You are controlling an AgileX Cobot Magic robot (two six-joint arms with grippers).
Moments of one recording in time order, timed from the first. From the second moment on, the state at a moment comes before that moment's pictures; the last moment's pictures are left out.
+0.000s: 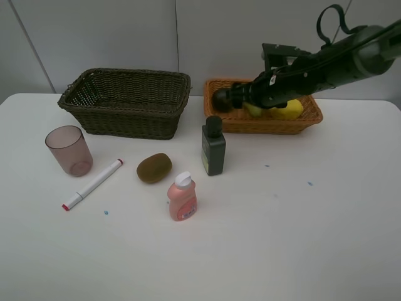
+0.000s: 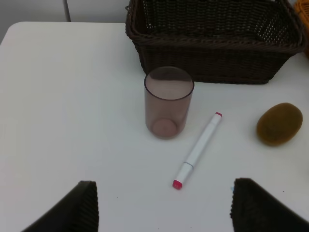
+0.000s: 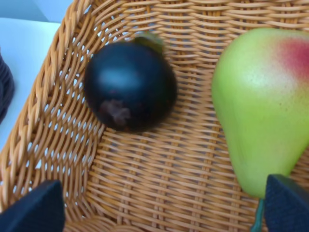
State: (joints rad) left arm -0.08 -0.01 -0.51 0.01 1.07 -0.05; right arm 0.33 2.02 -1.23 -0.11 0.01 0.25
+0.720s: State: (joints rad) left arm -0.08 -0.01 -0.51 0.01 1.07 -0.05; right arm 0.36 1.72 -1.23 -0.17 0.37 0.25
